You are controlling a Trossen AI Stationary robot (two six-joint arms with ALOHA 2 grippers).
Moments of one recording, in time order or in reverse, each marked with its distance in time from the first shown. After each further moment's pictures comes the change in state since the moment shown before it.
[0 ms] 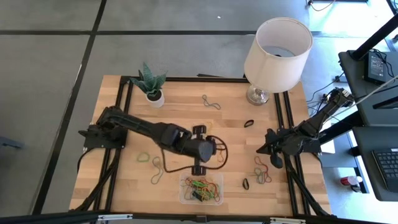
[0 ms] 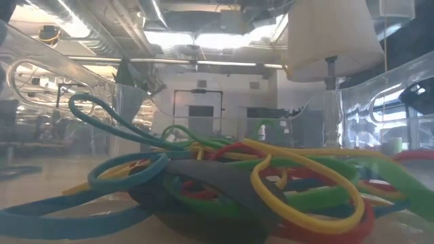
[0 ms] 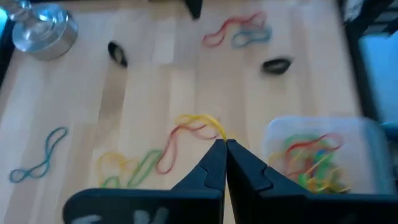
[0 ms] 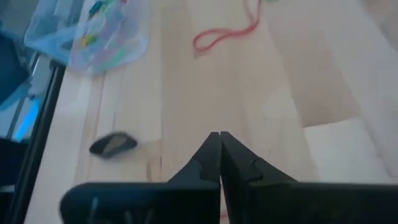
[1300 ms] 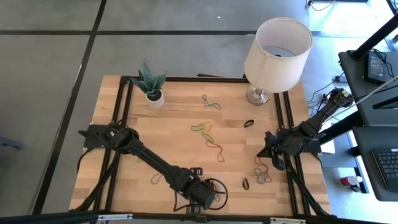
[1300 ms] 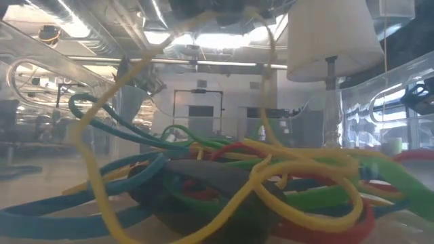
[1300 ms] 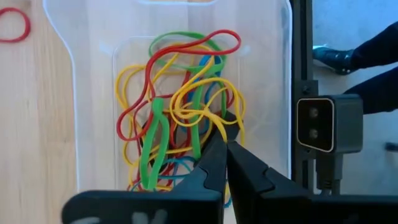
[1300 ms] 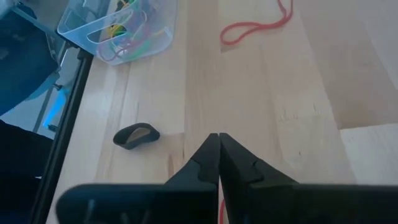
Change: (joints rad) left arm -0.210 0.316 0.047 -0.004 0.218 -0.295; right arm 0.000 -0.012 -0.028 0.078 -0.078 -0.029
